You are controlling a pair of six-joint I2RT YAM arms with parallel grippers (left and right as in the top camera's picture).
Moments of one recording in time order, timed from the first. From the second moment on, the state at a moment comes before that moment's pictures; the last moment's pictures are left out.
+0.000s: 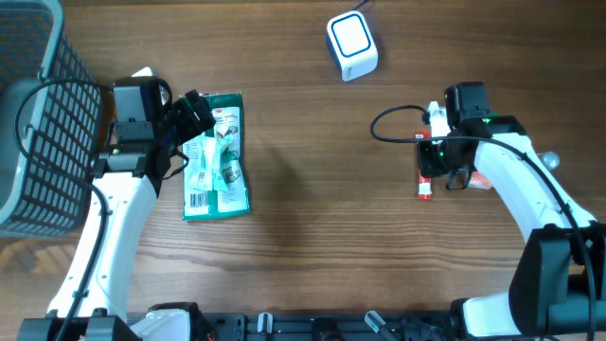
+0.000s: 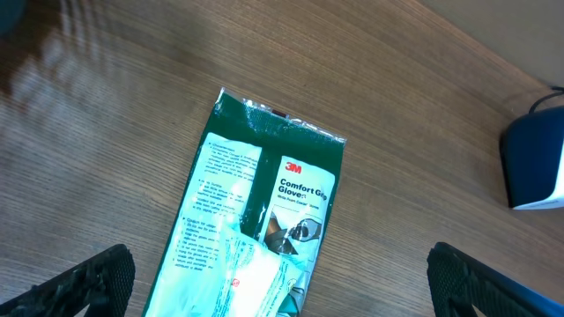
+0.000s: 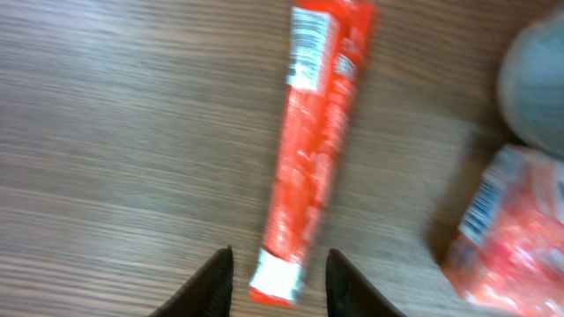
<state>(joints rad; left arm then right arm) 0.02 1.36 1.01 -0.47 0.00 -0.46 0.07 1.62 1.04 -0.77 -0.10 -0.05</state>
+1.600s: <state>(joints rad) 0.02 1.36 1.01 -0.47 0.00 -0.46 0.17 1.62 0.79 -0.17 -0.46 0.36</state>
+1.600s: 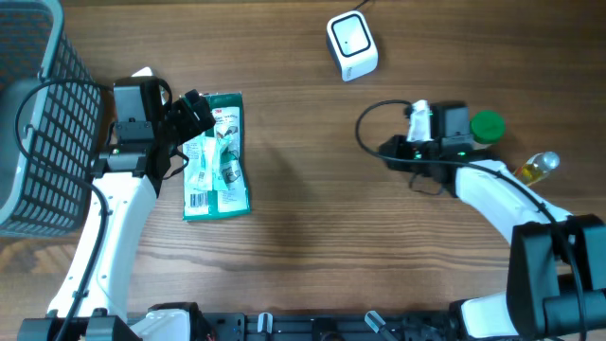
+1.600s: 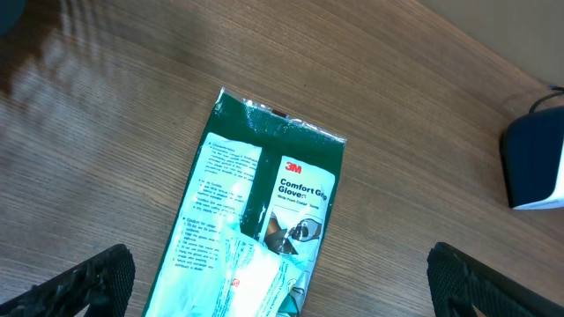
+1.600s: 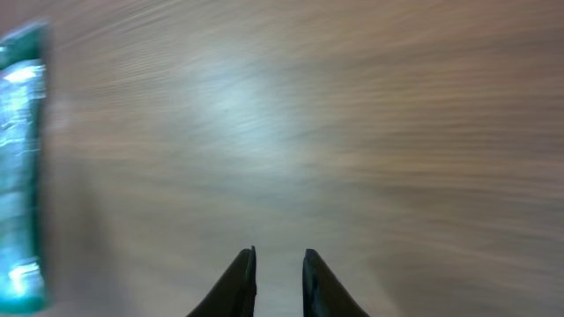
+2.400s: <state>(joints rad) 0.02 1.36 1.00 -0.57 0.12 -0.38 0.38 1.62 0.79 -0.26 -0.13 0.83</state>
